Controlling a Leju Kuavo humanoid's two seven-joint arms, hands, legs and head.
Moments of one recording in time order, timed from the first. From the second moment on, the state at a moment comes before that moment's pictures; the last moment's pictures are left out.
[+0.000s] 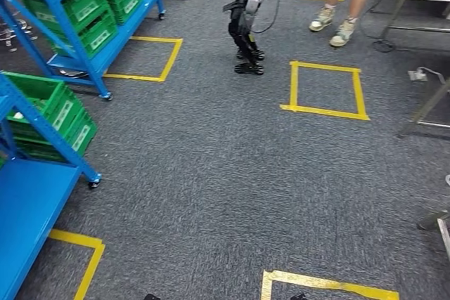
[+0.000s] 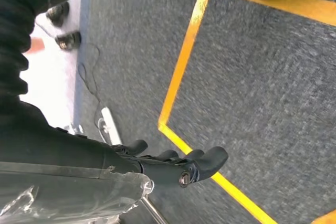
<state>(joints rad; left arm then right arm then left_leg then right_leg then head) -0.06 -0.16 -0.29 -0.18 -0.38 0.43 0.27 -0.08 0.17 -0.96 -0.22 1.38 -0.32 0.10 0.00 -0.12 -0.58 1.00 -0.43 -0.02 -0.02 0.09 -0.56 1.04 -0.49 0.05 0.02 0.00</state>
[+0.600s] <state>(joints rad) -0.06 -0.16 -0.29 -0.18 -0.41 0.43 0.28 -0.08 0.16 -0.97 -0.22 1.36 -0.32 0.10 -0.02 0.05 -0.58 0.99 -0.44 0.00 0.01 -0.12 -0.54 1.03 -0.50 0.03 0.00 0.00</state>
